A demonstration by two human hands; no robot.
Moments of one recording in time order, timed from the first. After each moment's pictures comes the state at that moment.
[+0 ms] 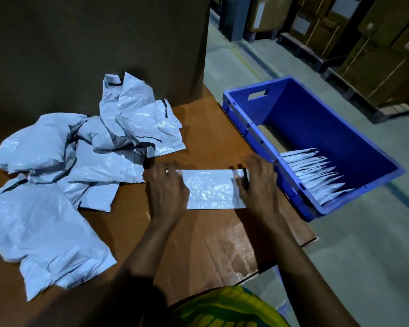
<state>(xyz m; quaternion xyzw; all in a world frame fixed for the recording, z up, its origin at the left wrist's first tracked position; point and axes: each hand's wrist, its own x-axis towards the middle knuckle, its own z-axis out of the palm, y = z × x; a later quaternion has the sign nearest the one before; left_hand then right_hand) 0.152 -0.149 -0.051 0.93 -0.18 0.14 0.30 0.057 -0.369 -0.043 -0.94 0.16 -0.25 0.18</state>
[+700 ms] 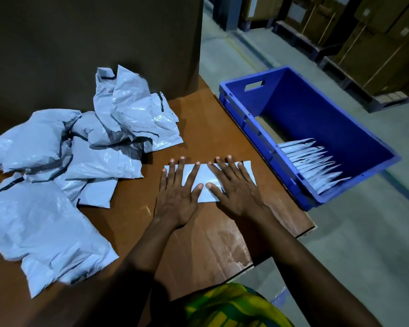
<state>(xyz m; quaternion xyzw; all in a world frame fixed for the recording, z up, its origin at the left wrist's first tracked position) 0.137 -0.143 -0.078 0.93 -0.34 -0.02 0.15 0.061 -0.342 -0.067 -0.99 0.03 -0.02 0.15</state>
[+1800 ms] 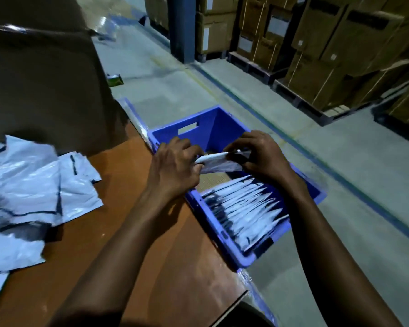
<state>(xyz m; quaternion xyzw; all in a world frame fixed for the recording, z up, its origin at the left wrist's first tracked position) 0.191 -0.392 0.093 0.84 -0.46 0.17 0.22 0.080 -0.612 0.105 -0.96 0.00 -0.23 0.18</state>
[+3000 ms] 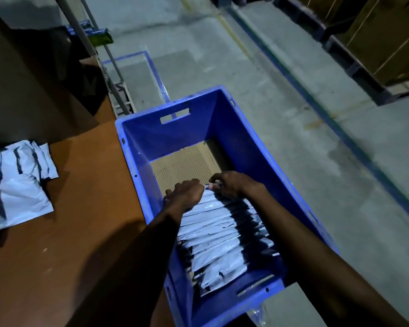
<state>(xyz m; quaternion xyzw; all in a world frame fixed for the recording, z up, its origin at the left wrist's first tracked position) 0.226 -0.557 -0.074 0.91 -0.08 -0.39 0.13 0.180 -0.728 -0.074 -0.93 0.04 0.29 0.22</state>
